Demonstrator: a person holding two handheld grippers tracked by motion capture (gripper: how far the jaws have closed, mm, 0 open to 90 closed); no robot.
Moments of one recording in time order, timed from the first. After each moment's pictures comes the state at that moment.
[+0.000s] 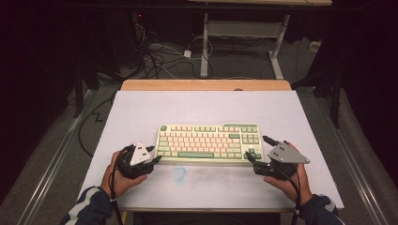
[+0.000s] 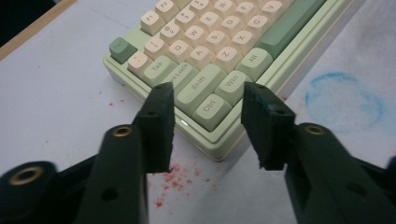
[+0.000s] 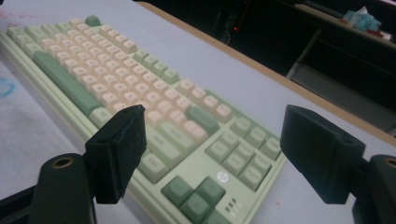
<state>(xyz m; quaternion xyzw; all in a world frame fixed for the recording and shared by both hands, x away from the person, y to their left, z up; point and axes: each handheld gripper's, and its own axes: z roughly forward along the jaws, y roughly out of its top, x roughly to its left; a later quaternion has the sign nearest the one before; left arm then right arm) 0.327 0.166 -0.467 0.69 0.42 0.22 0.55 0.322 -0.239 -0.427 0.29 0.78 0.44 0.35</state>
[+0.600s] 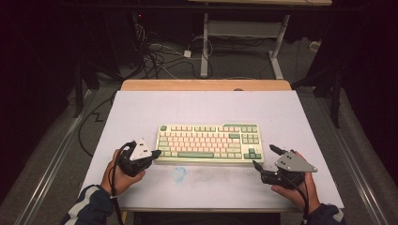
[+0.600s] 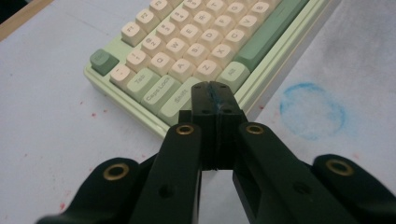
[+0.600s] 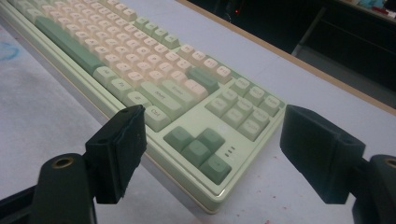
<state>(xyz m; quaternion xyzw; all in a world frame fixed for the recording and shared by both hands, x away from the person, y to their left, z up) 0.329 0.157 -0.452 0.71 0.41 0.18 0.54 0.307 -0.258 -0.439 0.30 0.78 0.42 0.34</state>
